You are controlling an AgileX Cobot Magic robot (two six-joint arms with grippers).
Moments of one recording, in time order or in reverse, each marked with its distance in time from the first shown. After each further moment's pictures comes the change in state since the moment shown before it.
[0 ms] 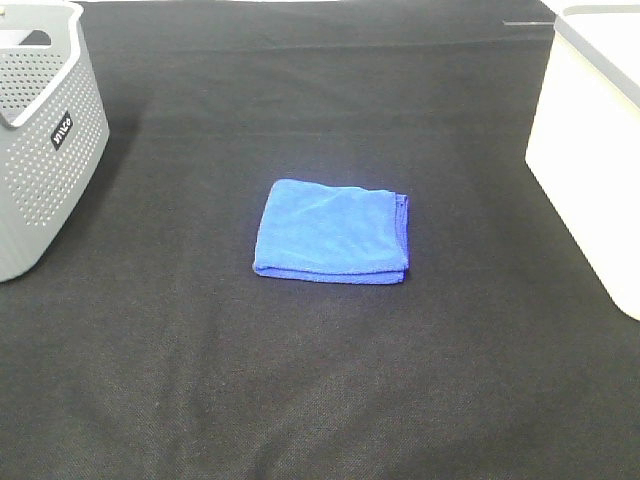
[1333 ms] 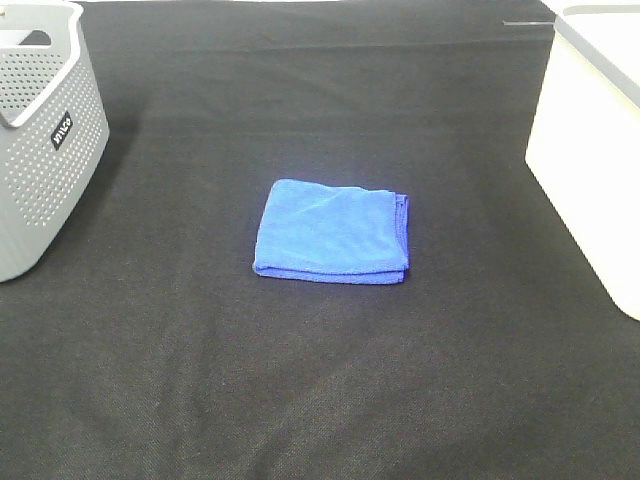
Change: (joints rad) left arm 0.000 0.000 0.000 0.000 0.000 0.000; right arm 0.000 0.025 -0.010 0.000 -0.005 0.000
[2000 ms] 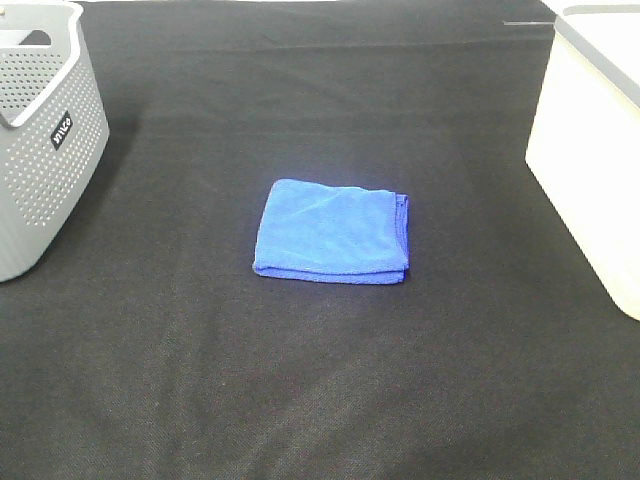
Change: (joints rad) left arm 0.000 0.000 0.000 0.000 0.000 0.000; right arm 0.000 1.134 -0.764 0.154 0.109 0.050
